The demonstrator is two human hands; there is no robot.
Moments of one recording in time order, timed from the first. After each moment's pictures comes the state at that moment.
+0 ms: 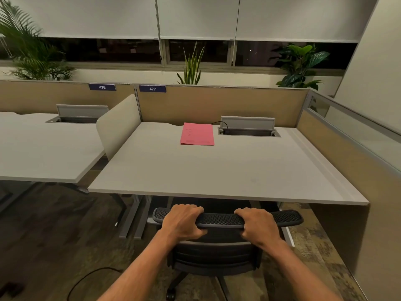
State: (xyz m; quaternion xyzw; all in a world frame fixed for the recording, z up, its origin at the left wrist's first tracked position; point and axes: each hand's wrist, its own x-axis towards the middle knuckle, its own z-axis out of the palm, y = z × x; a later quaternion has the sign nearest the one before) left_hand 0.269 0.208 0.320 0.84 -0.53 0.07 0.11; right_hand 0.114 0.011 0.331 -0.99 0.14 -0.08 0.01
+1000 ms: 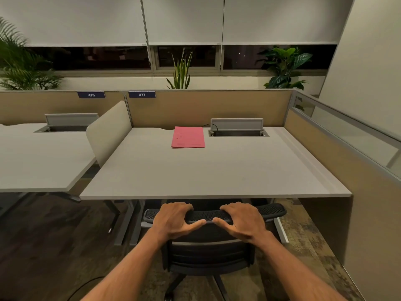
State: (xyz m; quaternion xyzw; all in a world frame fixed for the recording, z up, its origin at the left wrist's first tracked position) left_hand 0.258 0.207 0.330 0.85 -0.50 0.11 0.12; right_hand 0.110 0.015 0.328 -0.98 0.12 -0.15 0.06
